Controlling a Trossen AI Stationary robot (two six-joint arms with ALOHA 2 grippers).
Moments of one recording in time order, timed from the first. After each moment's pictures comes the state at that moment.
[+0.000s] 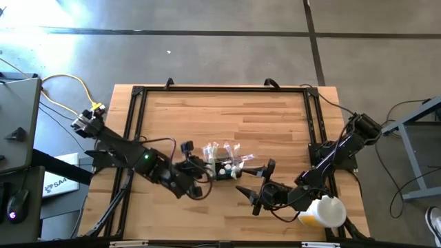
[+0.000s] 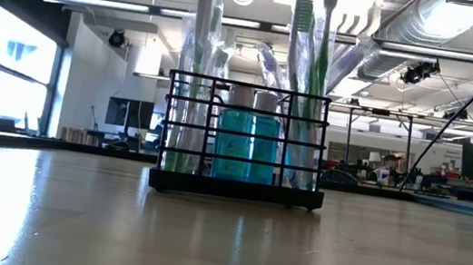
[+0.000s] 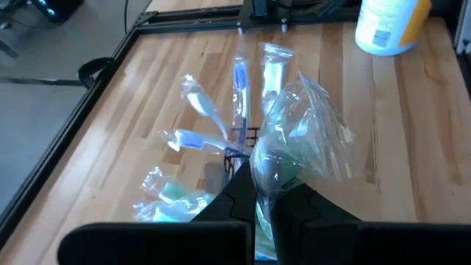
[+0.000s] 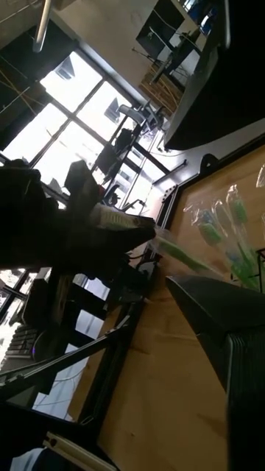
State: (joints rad) left arm -0.54 1.50 1.44 -0.69 -0.72 -0.39; right arm 0.74 1.56 1.03 0.46 1.07 -0.45
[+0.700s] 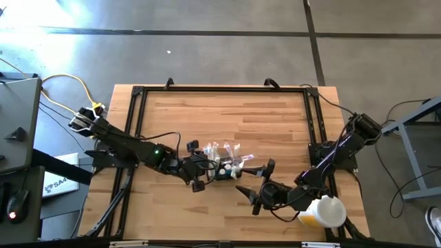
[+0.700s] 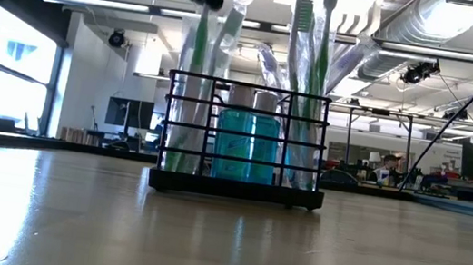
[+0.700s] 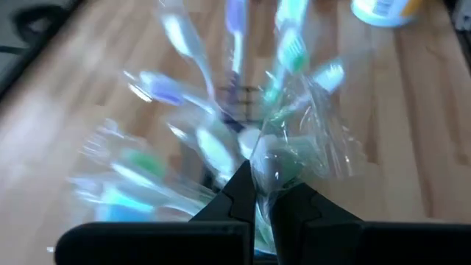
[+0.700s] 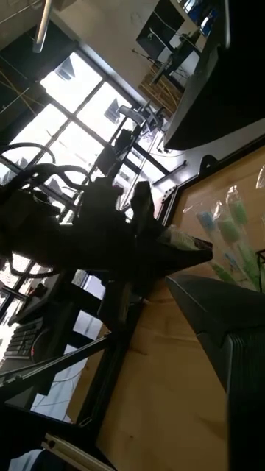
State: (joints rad) left arm -0.41 1.45 1.14 -0.39 -0.51 -0.36; right arm 0.74 1.56 1.03 0.46 1.07 -0.45
